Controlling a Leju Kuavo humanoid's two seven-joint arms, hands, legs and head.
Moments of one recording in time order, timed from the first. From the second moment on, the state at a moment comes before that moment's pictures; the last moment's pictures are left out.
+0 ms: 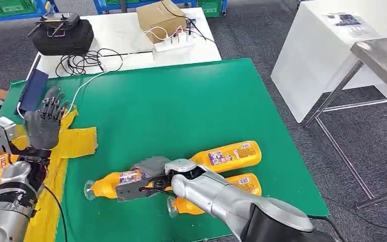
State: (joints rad) left arm -0.56 0.16 0.12 -0.77 -0.01 -0.49 -0.70; right arm -0.76 0.25 1.15 -0.37 0.50 0.26 0.00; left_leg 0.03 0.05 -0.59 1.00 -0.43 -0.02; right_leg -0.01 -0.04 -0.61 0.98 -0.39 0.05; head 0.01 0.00
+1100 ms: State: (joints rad) left arm -0.26 0.02 0.24 -1.20 0.13 -0.58 -0.54; right arm -0.42 0.22 0.49 -0.95 0.22 0.02 -0.41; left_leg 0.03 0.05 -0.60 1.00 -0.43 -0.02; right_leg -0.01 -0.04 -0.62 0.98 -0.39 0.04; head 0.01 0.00
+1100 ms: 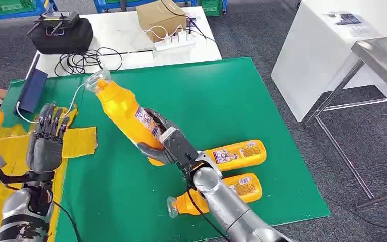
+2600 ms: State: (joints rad) left arm -0.19 -0.01 0.02 -1.34 0.16 -0.56 -0.51; right arm -0.58 0.34 0.86 -0.74 0.31 0.05 -0.23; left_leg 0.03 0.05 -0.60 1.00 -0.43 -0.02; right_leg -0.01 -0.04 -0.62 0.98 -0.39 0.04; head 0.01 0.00
